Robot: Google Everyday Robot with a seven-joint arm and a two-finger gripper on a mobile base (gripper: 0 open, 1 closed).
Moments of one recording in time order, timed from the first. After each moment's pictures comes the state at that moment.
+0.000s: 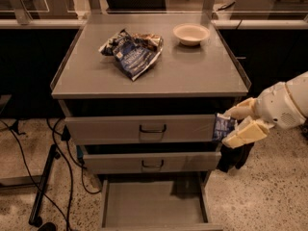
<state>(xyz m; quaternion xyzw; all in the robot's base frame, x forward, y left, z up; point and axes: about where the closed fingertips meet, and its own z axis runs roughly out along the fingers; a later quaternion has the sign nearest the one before) 0.461 -0.205 0.822 -0.55 0.76 0.21 0.26</state>
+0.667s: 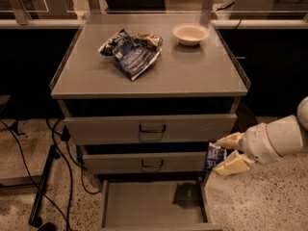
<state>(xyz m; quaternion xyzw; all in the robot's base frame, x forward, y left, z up) 0.449 -0.206 0.708 -0.55 0.76 0.22 0.27</state>
